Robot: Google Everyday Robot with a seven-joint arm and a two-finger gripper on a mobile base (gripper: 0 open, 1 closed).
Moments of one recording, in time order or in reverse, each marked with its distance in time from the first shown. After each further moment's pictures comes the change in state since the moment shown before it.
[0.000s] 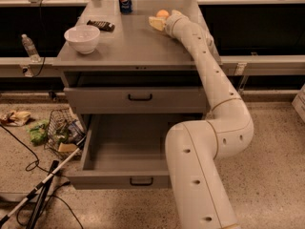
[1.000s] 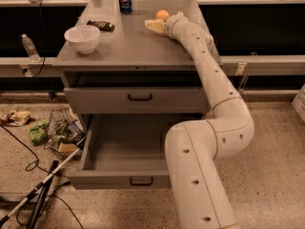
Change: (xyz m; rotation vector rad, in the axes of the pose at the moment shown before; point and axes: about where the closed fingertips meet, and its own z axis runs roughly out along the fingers) arm 0.008 0.002 0.001 -0.001 0.031 0.024
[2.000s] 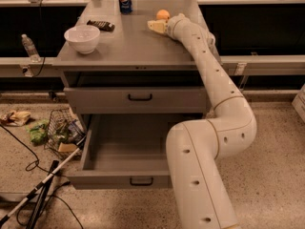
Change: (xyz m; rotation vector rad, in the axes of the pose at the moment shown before) arm 0.008 -0.008 -0.003 0.019 0.031 0.002
